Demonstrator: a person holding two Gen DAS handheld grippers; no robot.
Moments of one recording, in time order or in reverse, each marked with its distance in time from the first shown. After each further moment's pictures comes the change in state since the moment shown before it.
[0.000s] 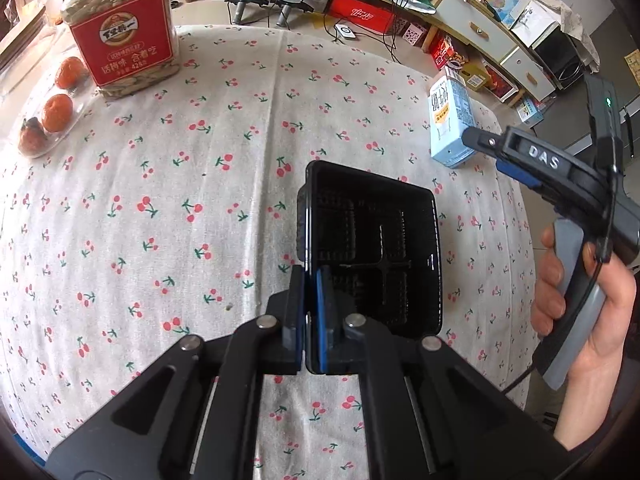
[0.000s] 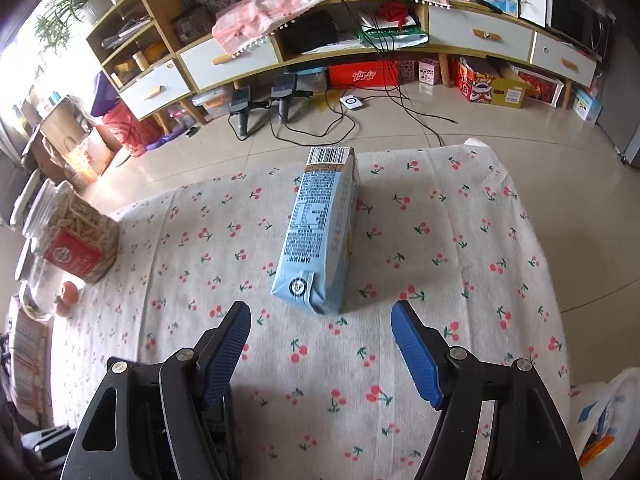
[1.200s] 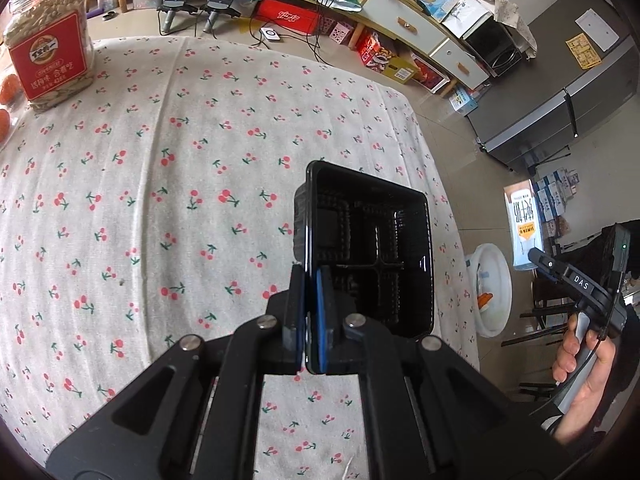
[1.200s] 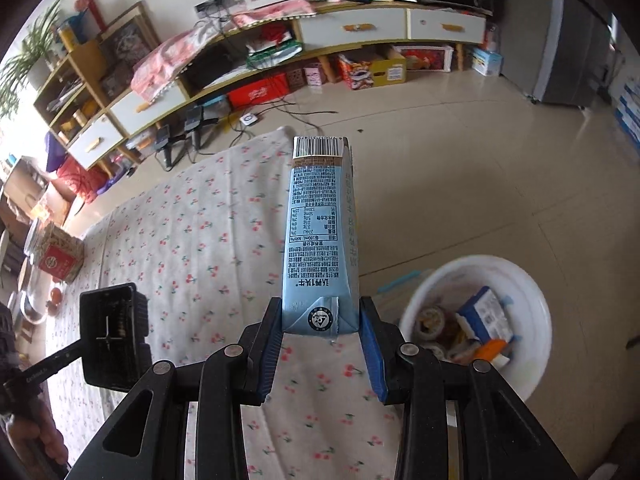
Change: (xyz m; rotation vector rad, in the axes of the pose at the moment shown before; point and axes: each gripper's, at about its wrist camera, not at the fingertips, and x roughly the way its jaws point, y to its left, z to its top) left arm -0.014 -0.057 -0.024 0.082 -0.021 -0.241; right arm -0.167 -0.184 -0.112 0.245 -0.041 -0.148
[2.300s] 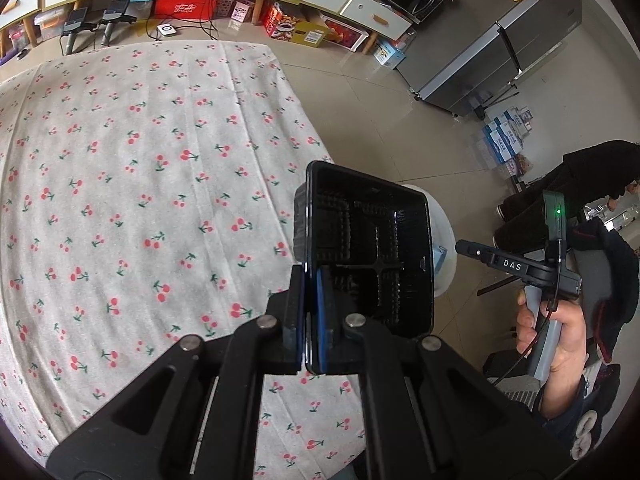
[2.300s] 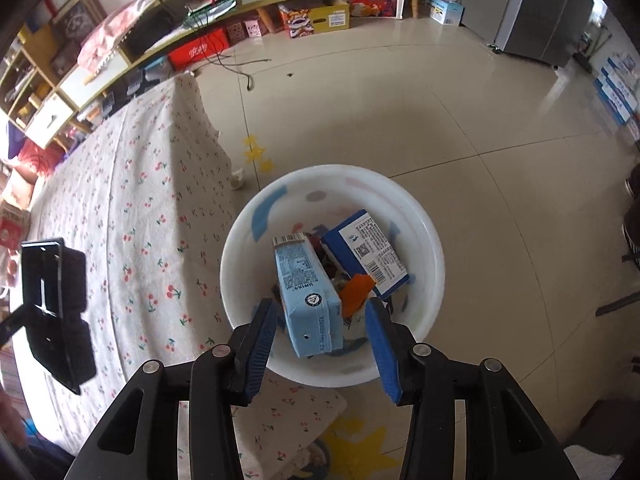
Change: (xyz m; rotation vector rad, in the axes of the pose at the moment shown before) left arm 0.039 -0.140 -0.035 0.203 0.068 -0.152; right arm 0.011 -0.128 -0.033 0.021 0.166 -0.088
